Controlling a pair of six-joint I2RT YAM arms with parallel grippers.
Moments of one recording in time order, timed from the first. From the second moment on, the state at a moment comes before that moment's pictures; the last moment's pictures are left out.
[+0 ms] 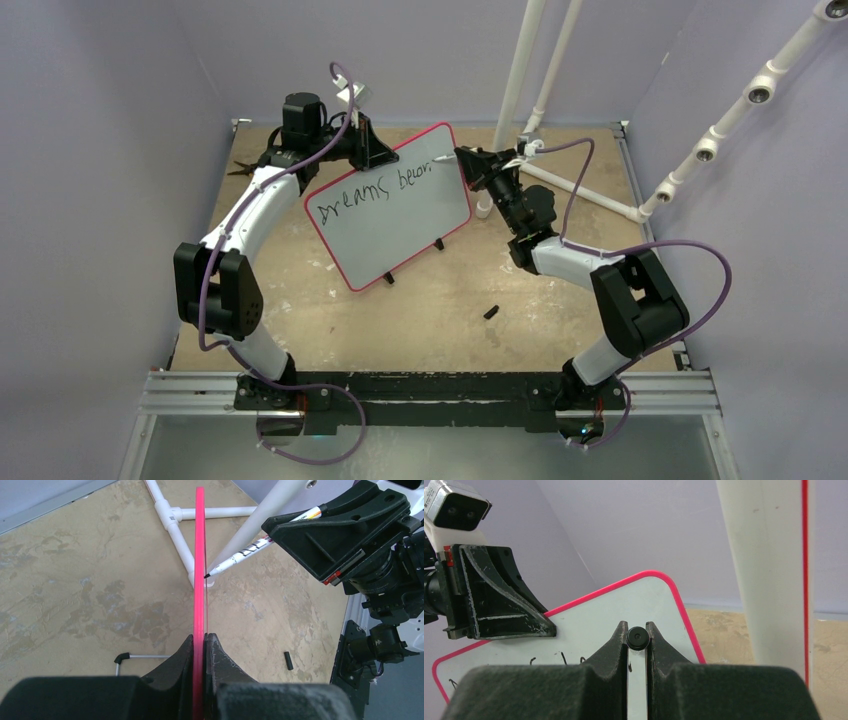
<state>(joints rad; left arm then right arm) -0.22 1.67 1.47 -0.18 0.85 -0.13 0.46 1.59 0.79 1.14 -0.03 0.47</state>
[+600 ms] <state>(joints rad) -0.22 1.67 1.47 -0.18 0.84 -0.13 0.46 1.59 0.76 1.13 -0.02 0.47</state>
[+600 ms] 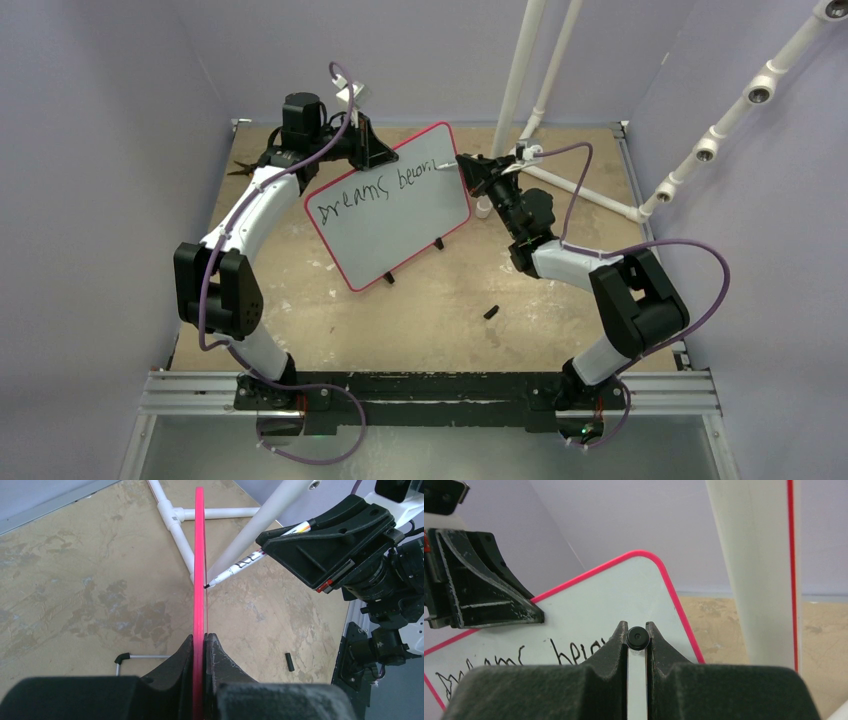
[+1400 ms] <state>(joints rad) -0.22 1.67 1.47 -0.18 0.85 -0.14 0.46 1.54 0.76 1.15 0.01 0.47</state>
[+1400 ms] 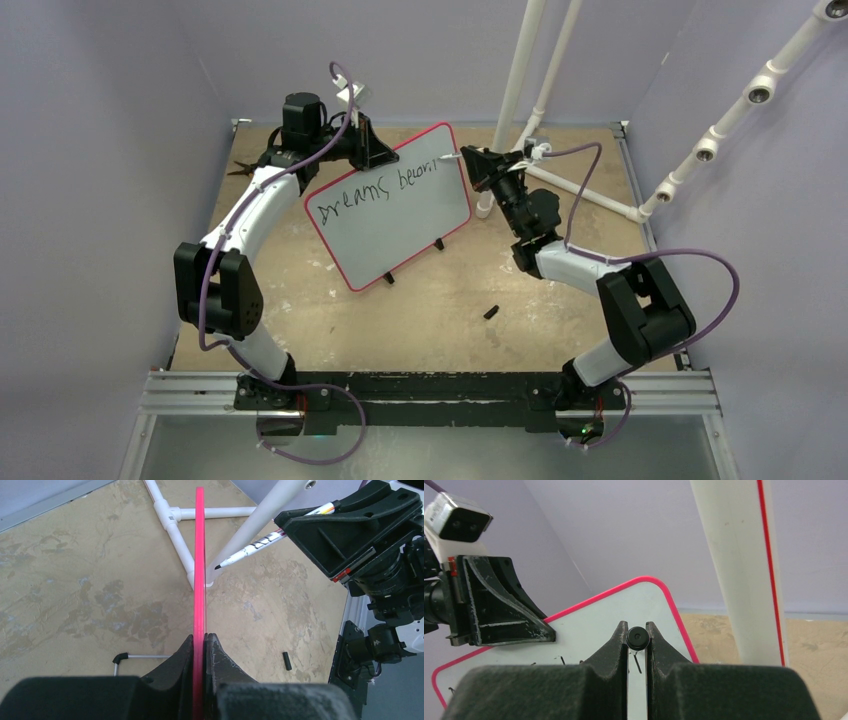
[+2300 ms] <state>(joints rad) -0.22 1.67 1.47 -0.18 0.85 -0.14 0.46 1.58 0.77 1.14 0.02 0.45</state>
